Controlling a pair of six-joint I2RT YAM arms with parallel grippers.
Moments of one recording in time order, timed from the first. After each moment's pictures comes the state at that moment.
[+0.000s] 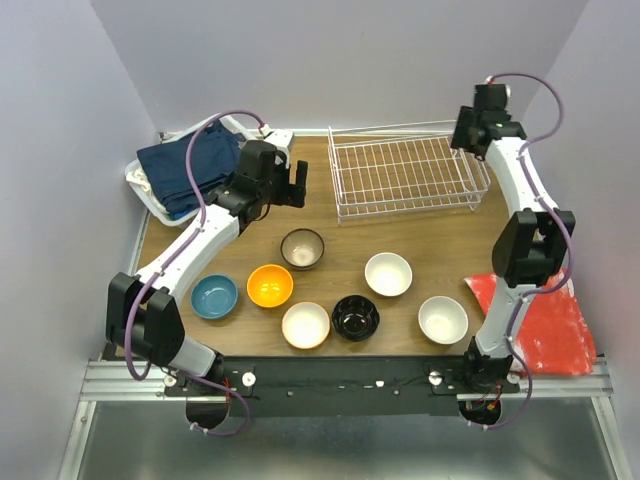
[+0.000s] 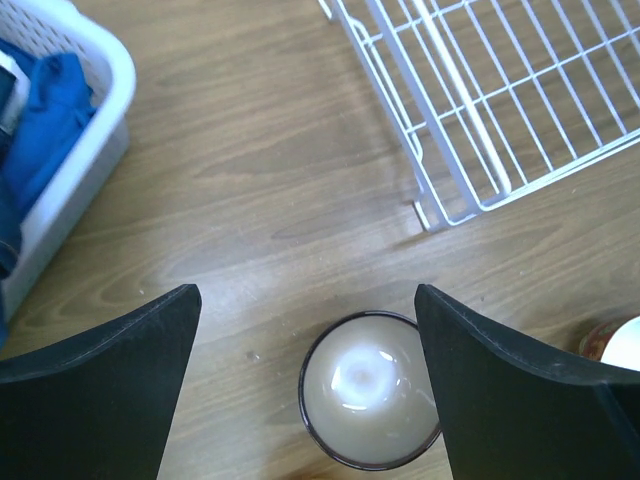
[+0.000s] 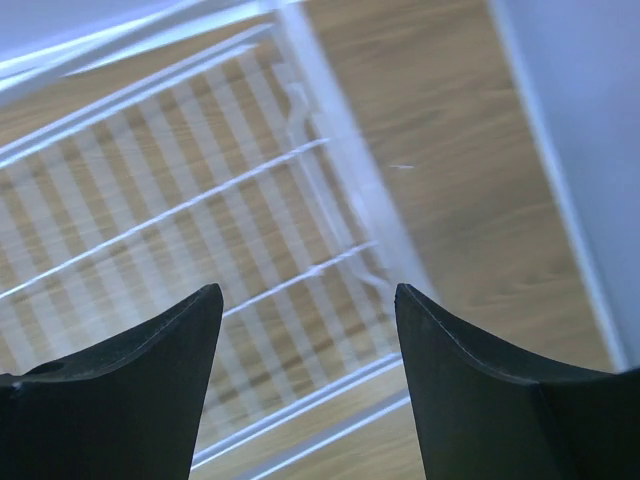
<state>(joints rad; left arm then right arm) -0.43 1.45 1.26 -0.33 -0.03 -0.15 0.09 1.99 1.92 -0.62 0.31 0.20</state>
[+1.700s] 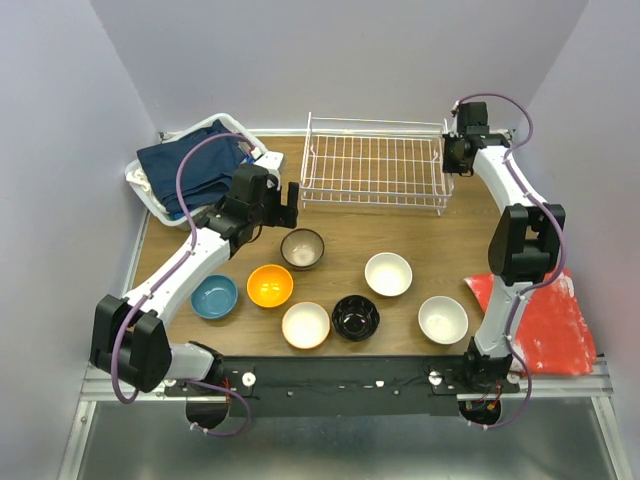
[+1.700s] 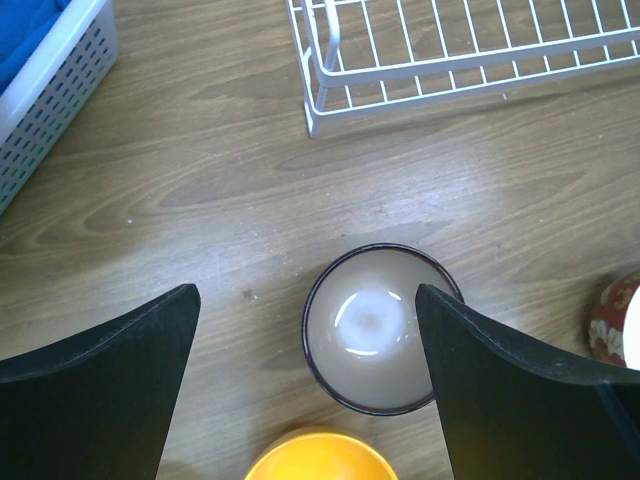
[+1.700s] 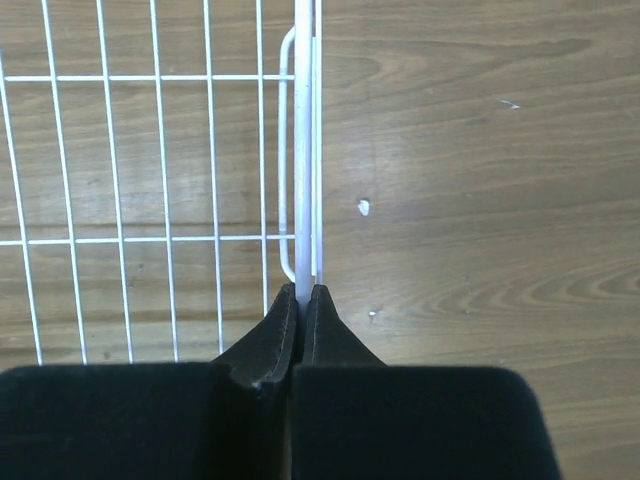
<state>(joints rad) -0.43 1.34 1.05 -0.30 -0.03 -0.19 0.04 2.02 1.79 -0.63 0.11 0.04</state>
